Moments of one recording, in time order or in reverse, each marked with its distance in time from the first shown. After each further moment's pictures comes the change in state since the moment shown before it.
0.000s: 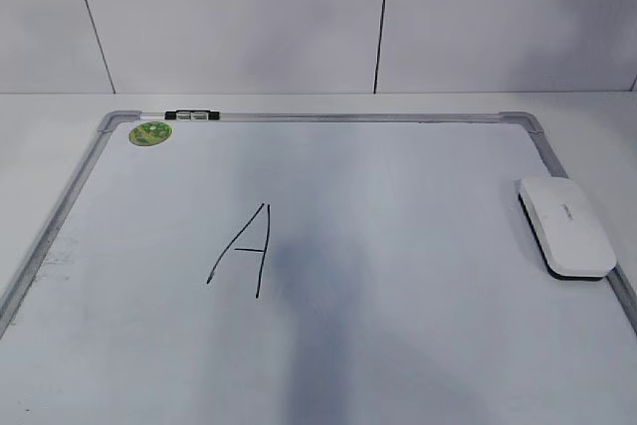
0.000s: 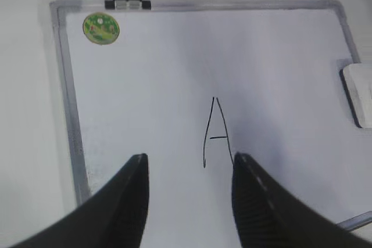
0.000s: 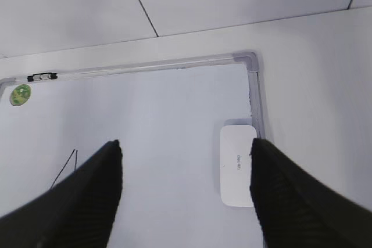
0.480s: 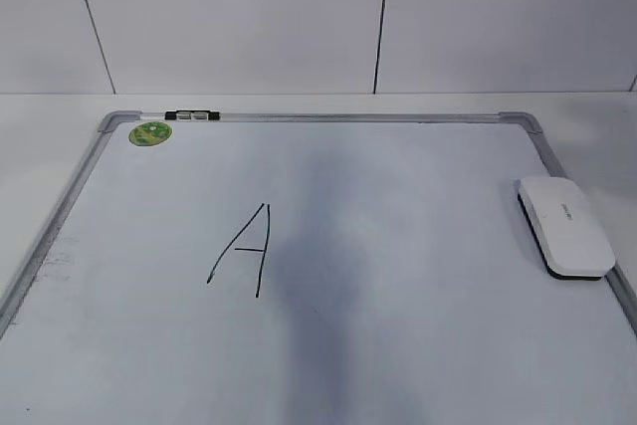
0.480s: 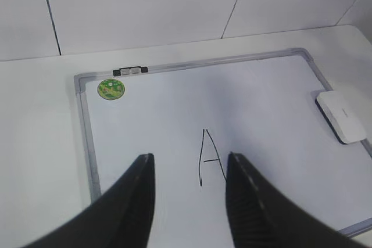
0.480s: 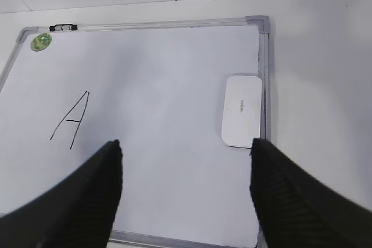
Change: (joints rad) left arm 0.000 -0.360 0.046 0.030 0.025 0.003; right arm 0.096 -0.370 0.332 -0.016 0.012 -0.023
